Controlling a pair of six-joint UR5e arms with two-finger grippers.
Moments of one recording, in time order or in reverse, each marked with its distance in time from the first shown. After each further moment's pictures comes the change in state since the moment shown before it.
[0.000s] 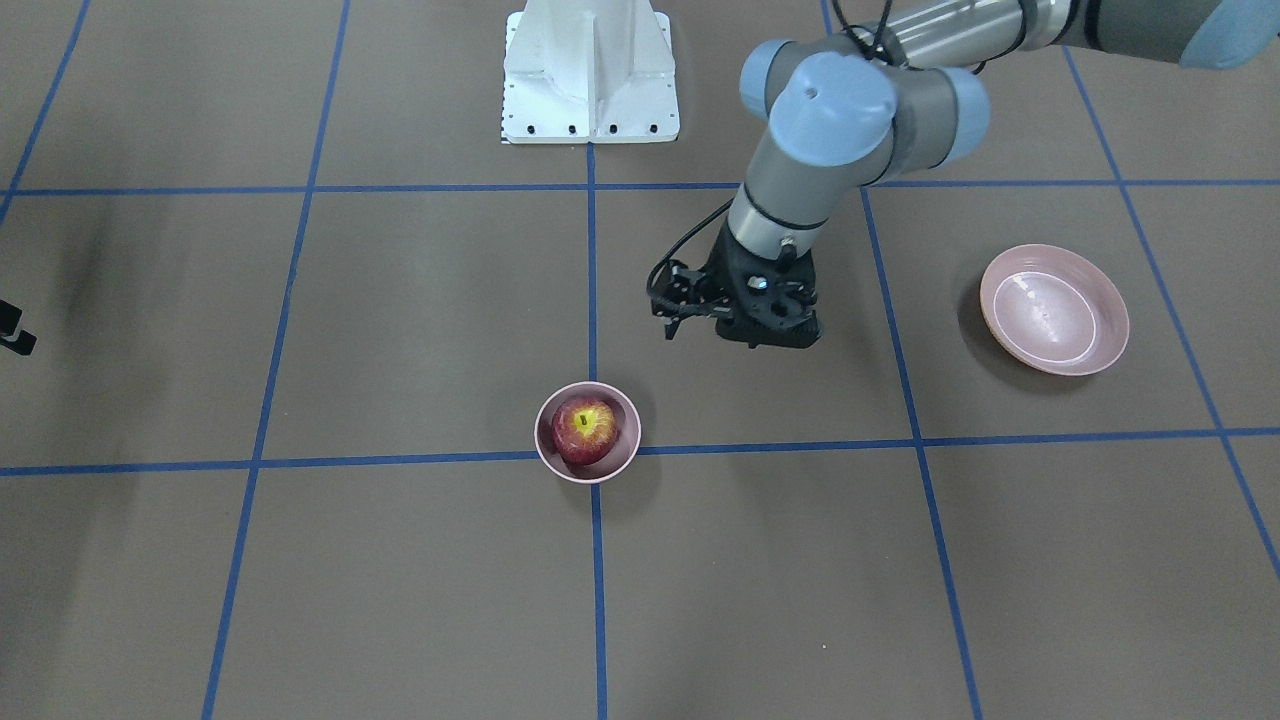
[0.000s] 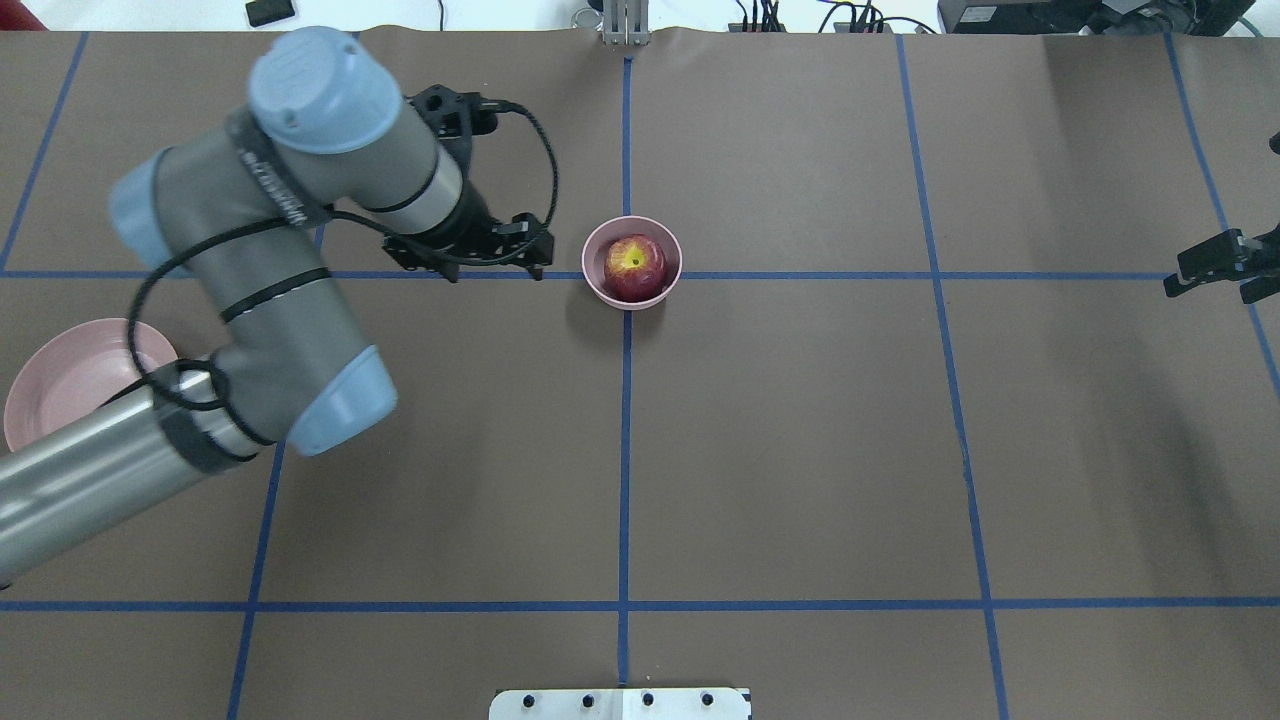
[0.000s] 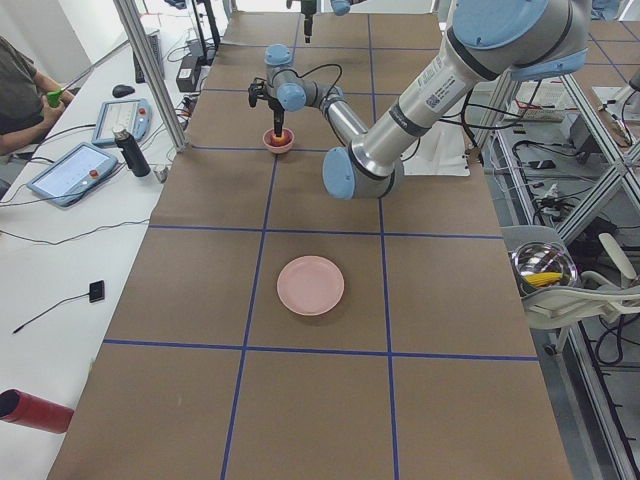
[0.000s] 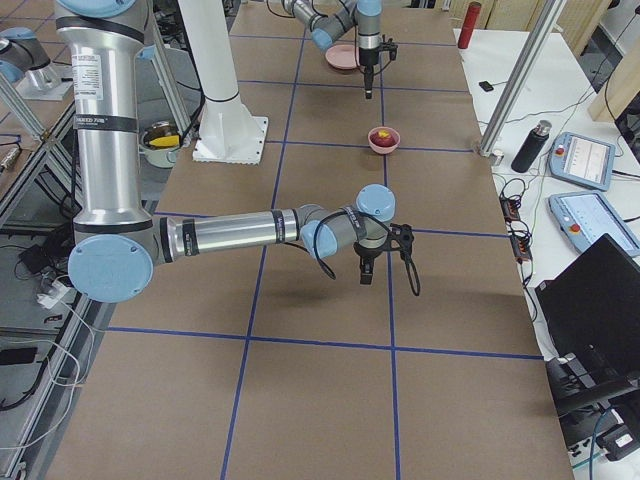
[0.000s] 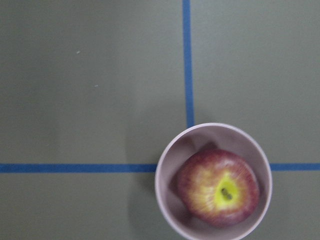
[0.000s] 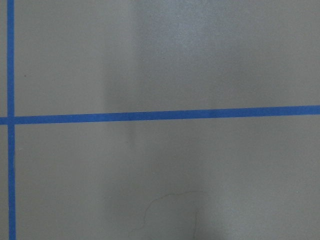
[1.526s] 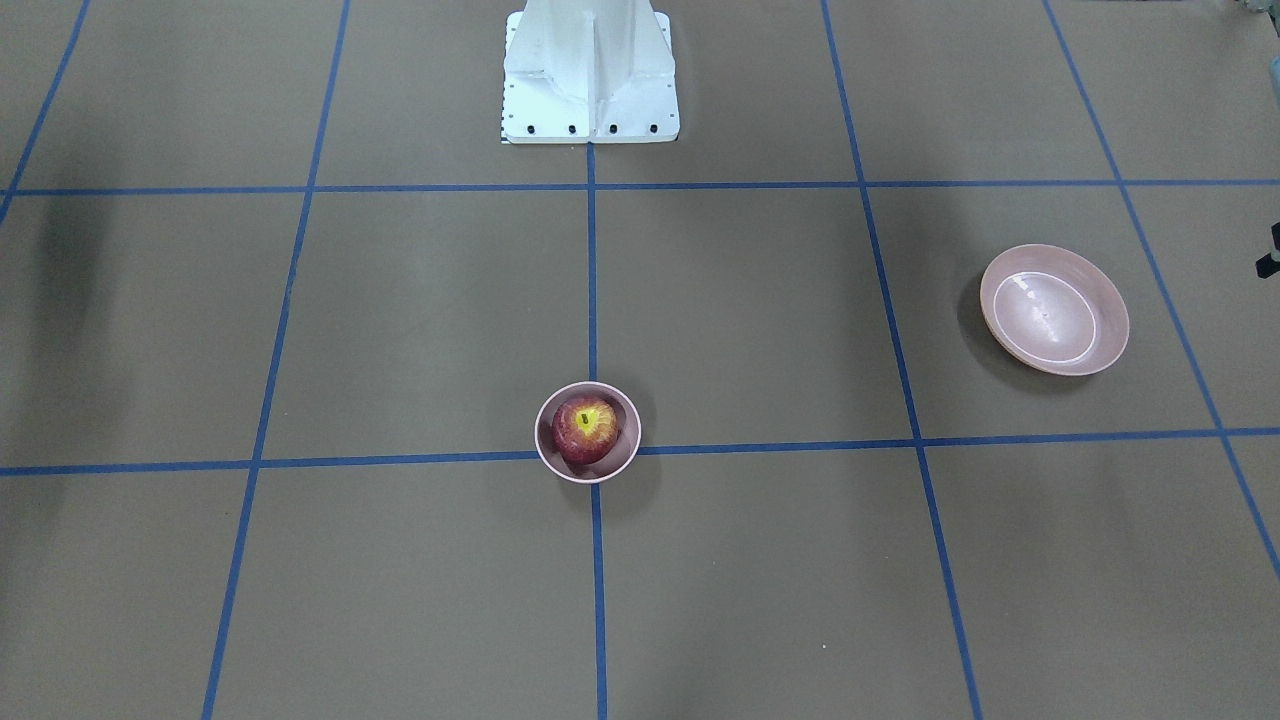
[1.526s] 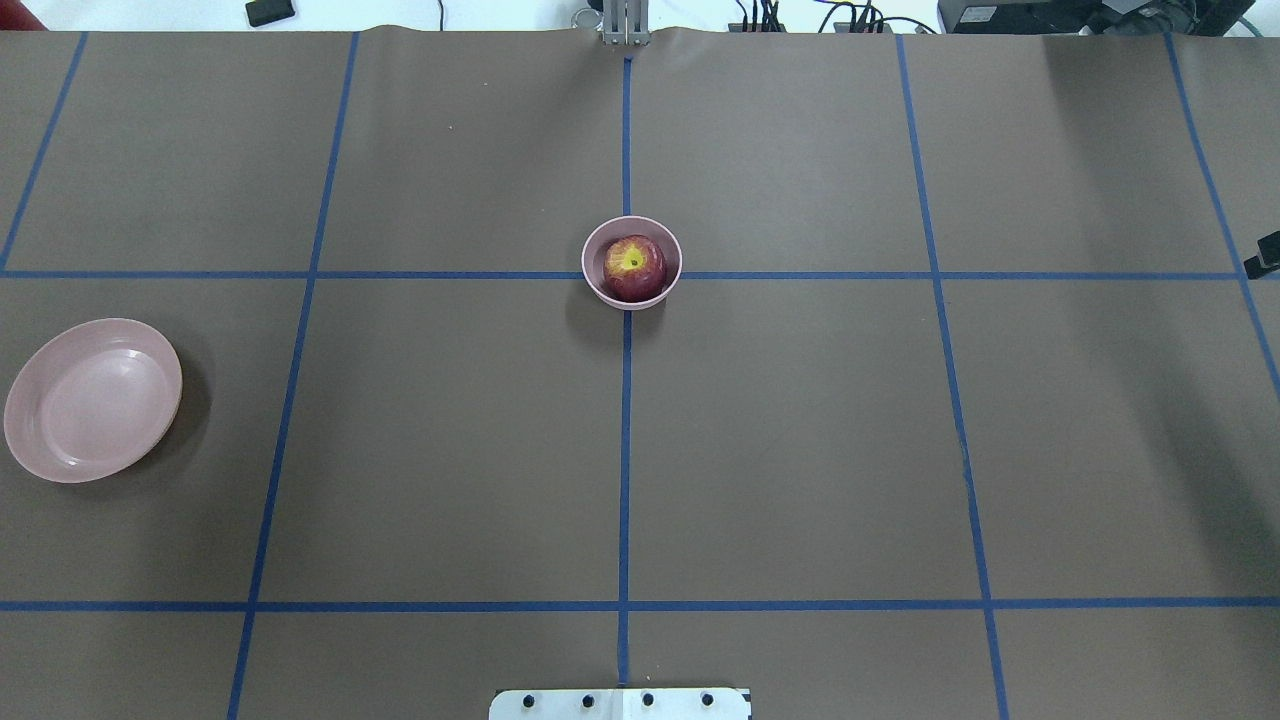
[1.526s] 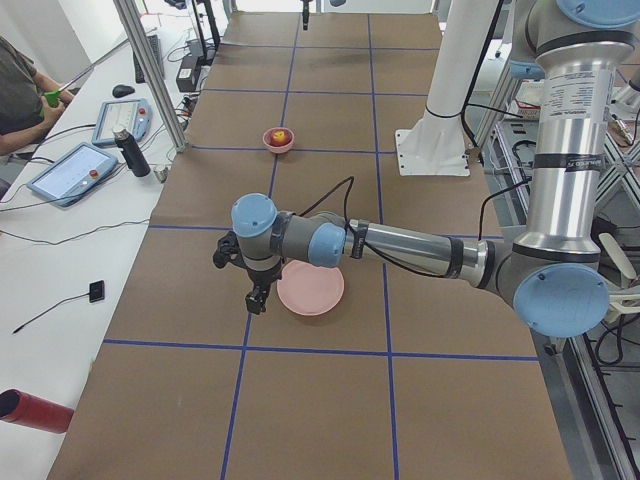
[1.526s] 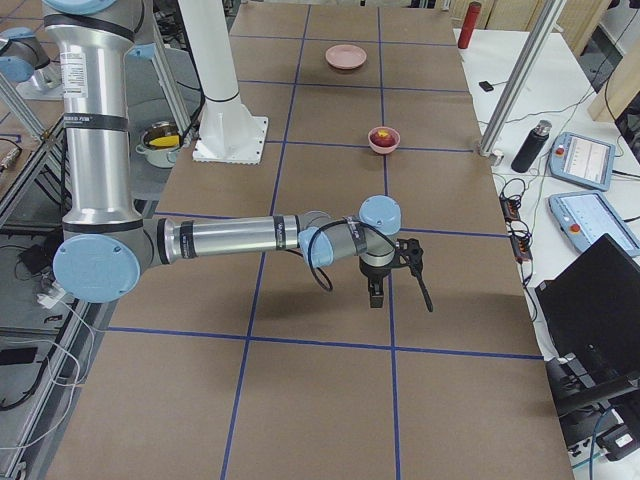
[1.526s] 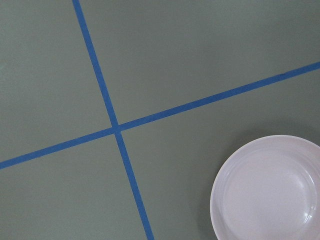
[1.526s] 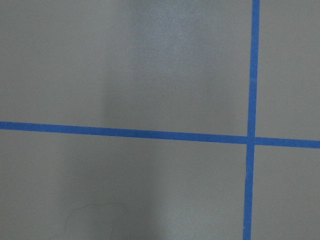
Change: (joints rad) left arm -0.727 0.578 0.073 0.073 -0.365 1.125; right arm 0.104 0.000 -0.025 -0.076 -0.072 -0.245
